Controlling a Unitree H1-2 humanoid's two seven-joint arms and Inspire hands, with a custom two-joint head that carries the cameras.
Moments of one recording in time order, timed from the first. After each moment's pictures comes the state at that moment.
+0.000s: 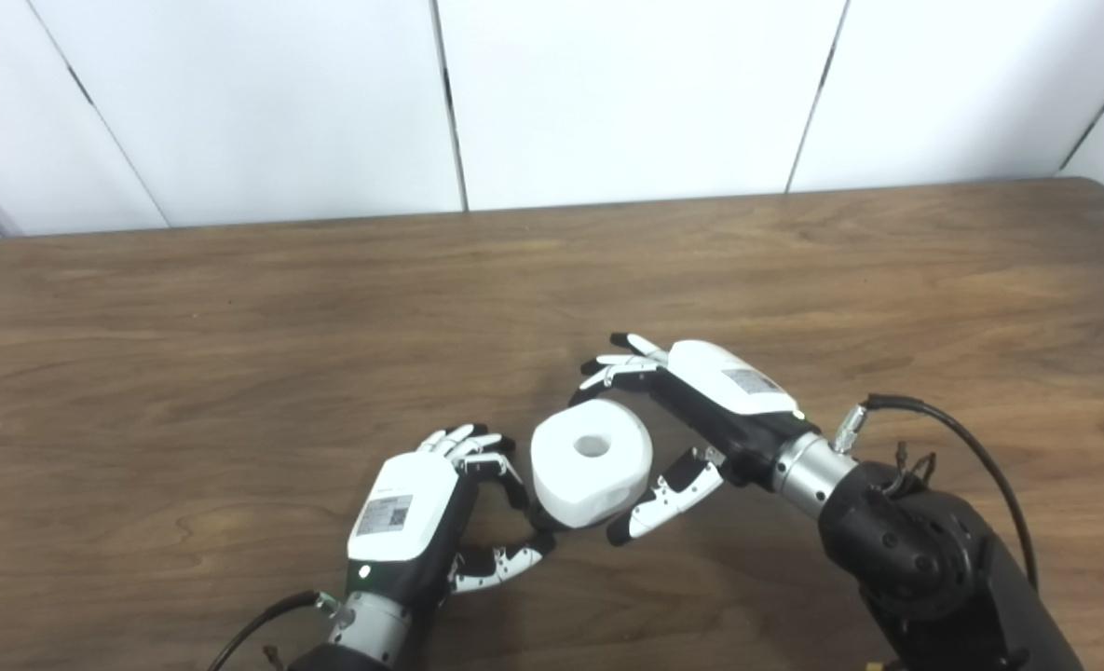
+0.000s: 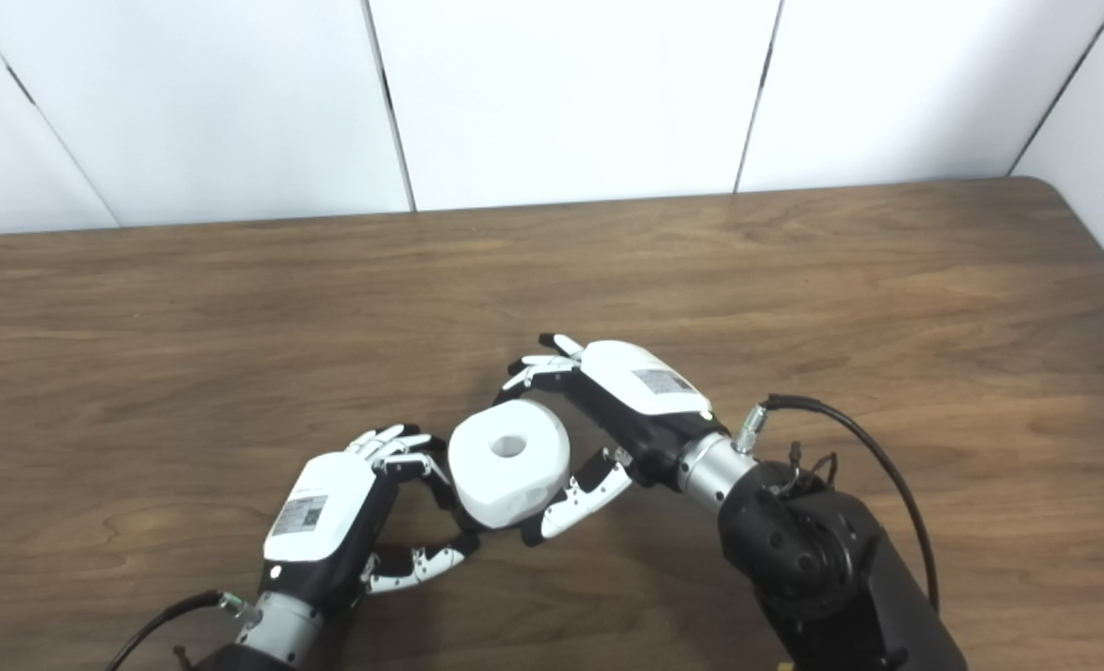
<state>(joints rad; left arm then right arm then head) 0.16 0.18 -0.38 -0.34 0.97 0.11 -0.12 -0.16 -0.31 0.37 -0.57 -0.72 0.40 0.59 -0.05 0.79</state>
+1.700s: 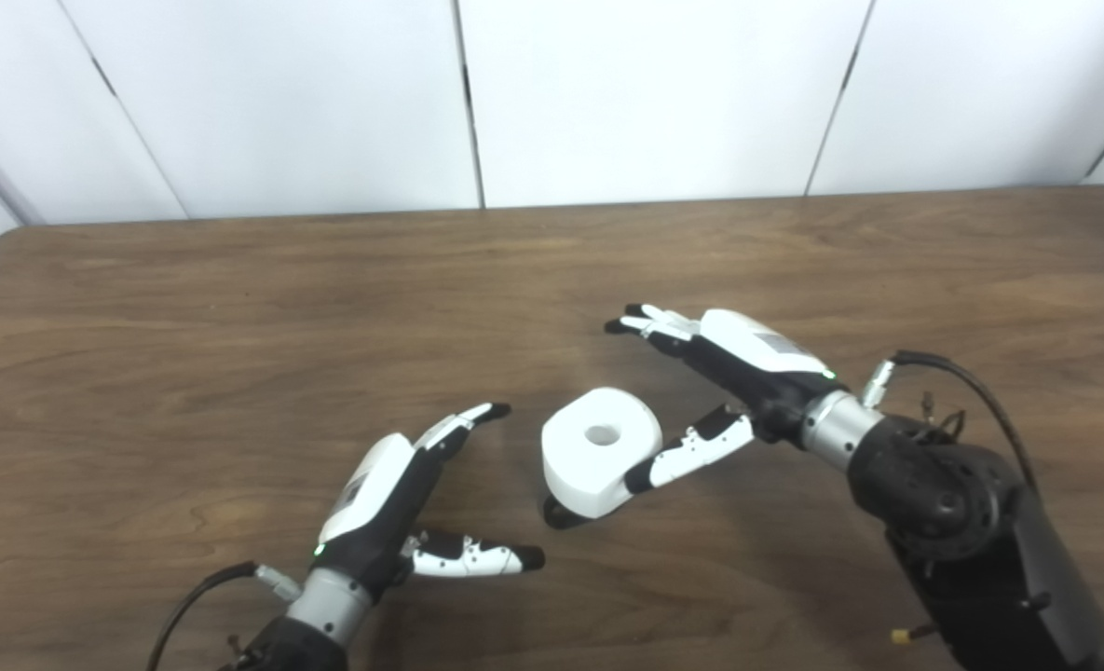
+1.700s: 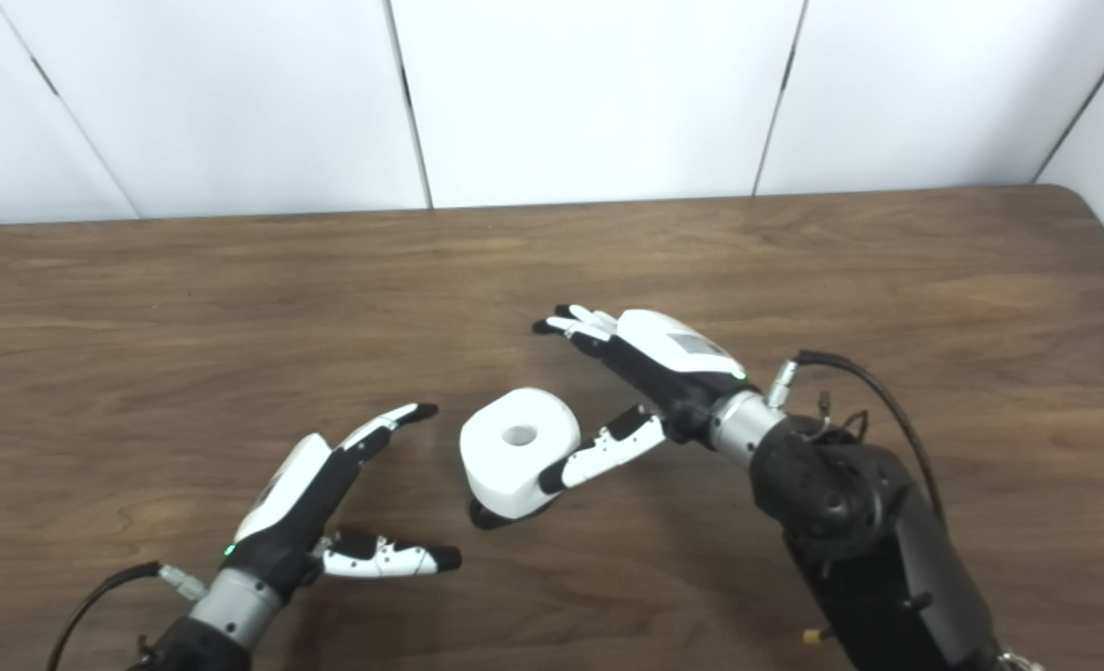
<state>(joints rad) 0.19 0.21 -0.18 -0.55 0.50 0.32 -0.38 -0.28 -0.34 0.31 -0.48 -0.64 0.43 0.68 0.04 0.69</state>
